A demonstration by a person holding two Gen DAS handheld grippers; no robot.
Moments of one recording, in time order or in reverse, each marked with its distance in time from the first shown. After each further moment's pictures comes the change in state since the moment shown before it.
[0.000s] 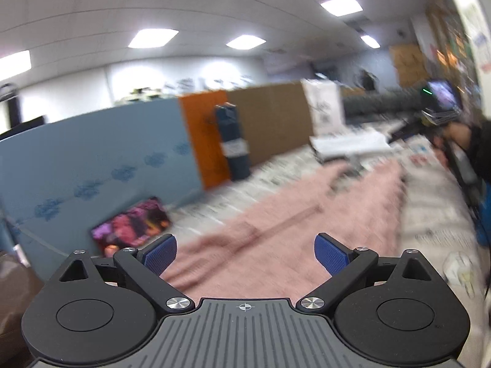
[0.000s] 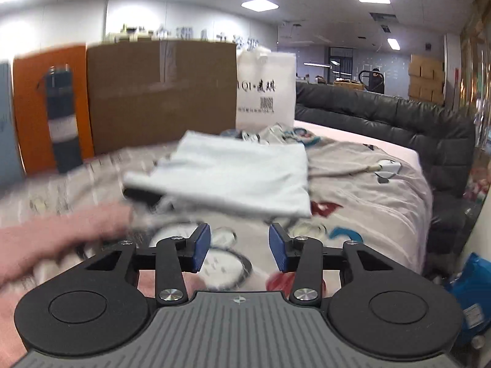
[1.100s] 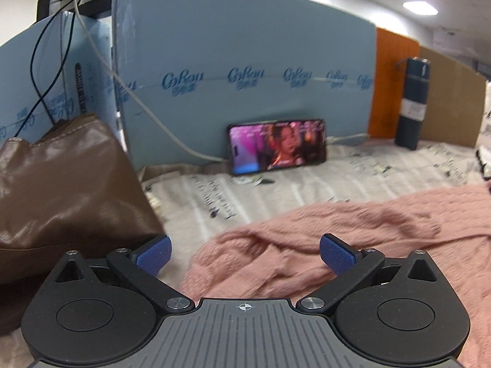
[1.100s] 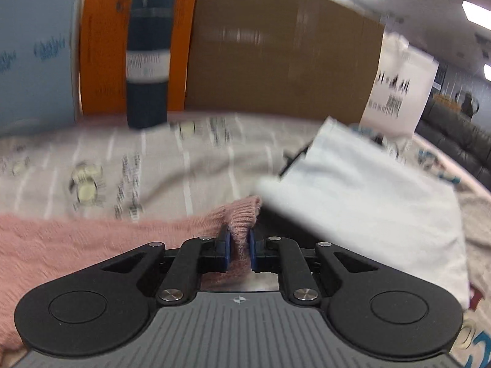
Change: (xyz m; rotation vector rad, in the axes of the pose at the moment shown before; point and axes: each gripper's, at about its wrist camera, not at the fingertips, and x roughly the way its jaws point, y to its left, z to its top) left arm 0.073 0.092 -0.027 -0.414 0.330 0.462; right arm 0.130 0.115 0.013 -0.334 0.210 0.179
